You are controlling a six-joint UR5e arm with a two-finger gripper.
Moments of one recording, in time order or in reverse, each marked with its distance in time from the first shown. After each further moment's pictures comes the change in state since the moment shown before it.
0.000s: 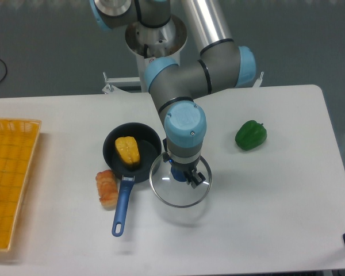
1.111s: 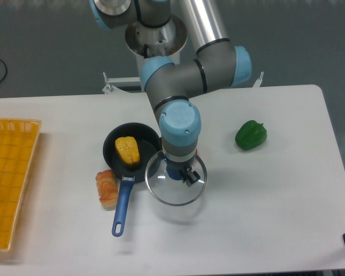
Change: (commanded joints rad) arm -0.014 0.064 -0.073 0.005 -0.003 0.003
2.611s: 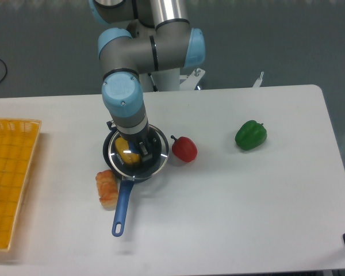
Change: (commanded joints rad) arm -0.164 0.111 -0.158 0.002 0.020 -0.005
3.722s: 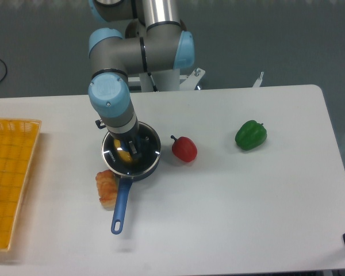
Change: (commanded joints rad) arm -0.035 -0.002 -0.011 -0.002 0.002 0.002
